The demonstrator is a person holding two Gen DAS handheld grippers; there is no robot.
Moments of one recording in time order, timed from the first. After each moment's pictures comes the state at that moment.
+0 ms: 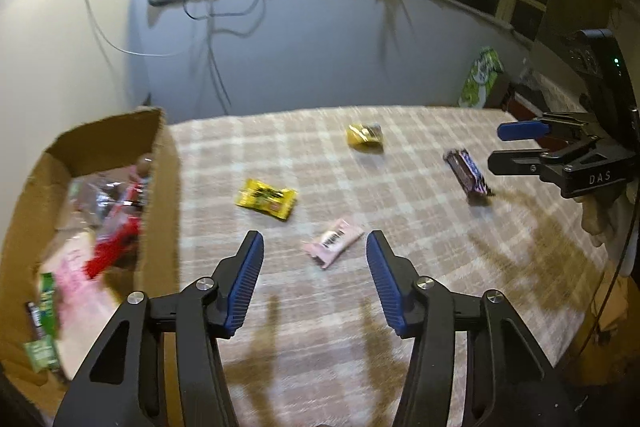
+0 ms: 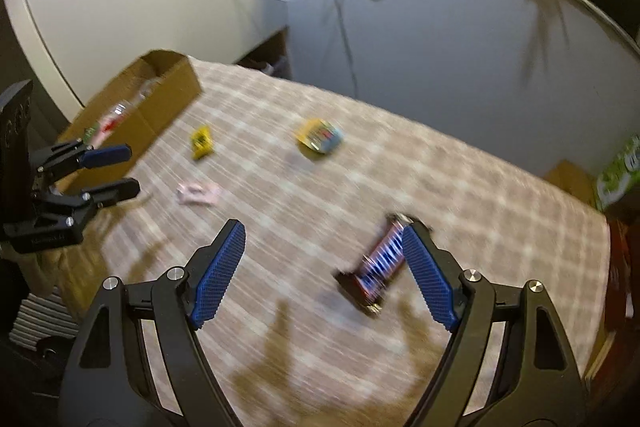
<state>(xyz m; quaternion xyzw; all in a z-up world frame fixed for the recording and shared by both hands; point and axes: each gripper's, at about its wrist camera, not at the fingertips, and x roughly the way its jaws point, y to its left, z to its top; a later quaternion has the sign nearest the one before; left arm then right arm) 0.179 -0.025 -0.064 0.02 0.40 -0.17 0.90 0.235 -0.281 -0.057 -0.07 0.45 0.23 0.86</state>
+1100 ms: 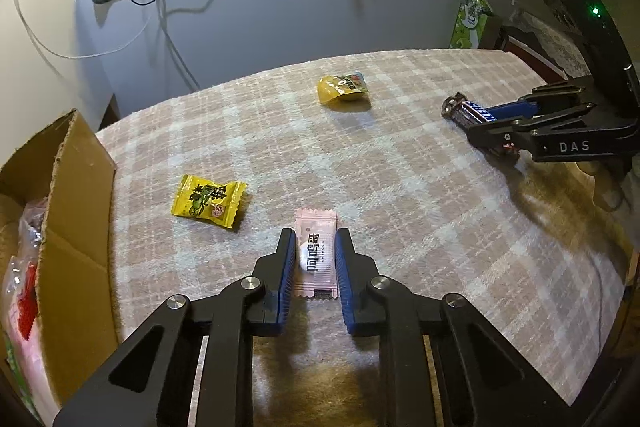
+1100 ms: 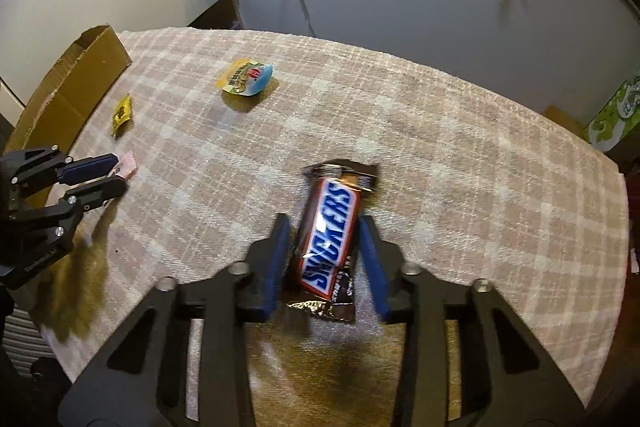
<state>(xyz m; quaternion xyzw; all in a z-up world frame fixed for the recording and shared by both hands) 0.213 -0.066 -0.108 0.09 0.44 -0.20 0.87 0.271 -0.278 -0.116 -0.06 0.50 0.18 0.84</state>
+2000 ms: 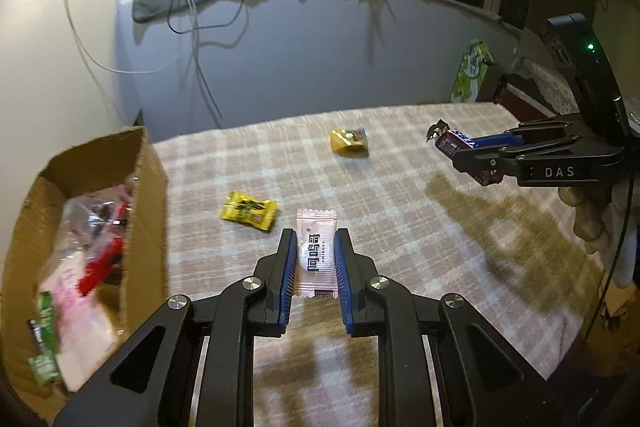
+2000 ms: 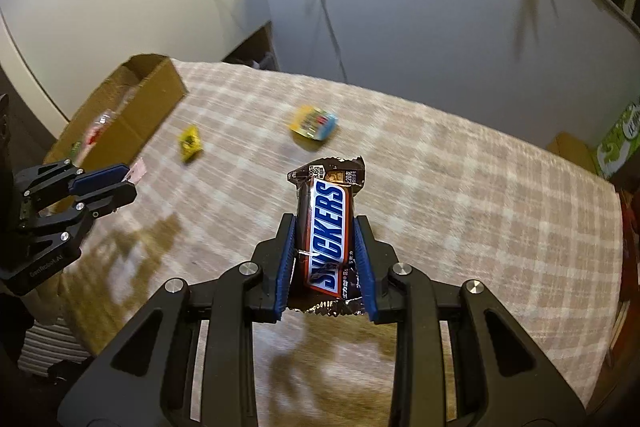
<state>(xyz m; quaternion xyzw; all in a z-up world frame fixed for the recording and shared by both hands) 0.174 -0.036 -0.053 0.04 0.38 -0.18 0.91 0.237 -0.259 -0.058 -0.04 0.45 0.23 0.86</state>
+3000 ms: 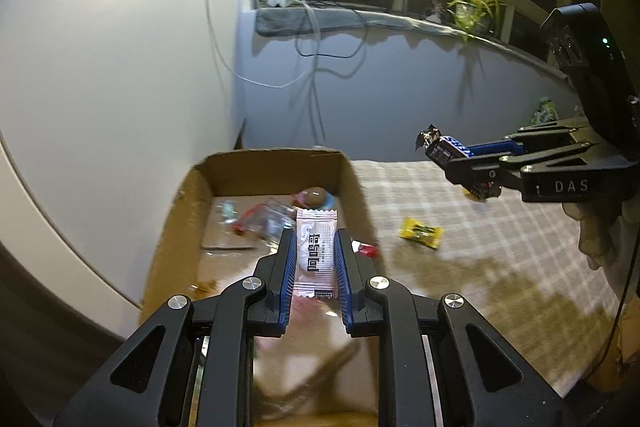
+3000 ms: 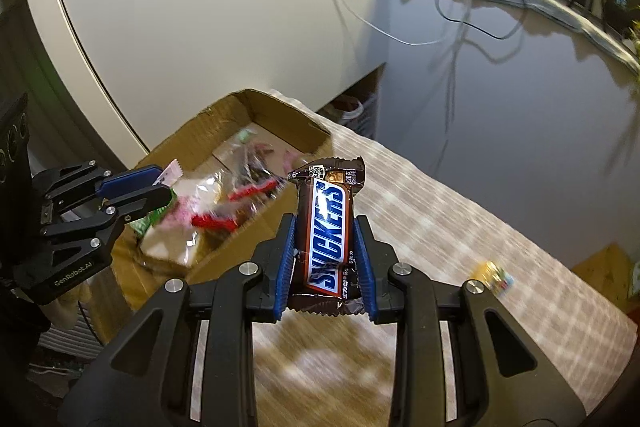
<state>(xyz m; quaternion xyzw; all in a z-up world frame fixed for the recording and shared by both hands) 0.174 0.106 -0.022 0.00 0.34 -0.06 0.94 0.263 -0.069 -0.007 -0.10 0.40 0.35 0.84</state>
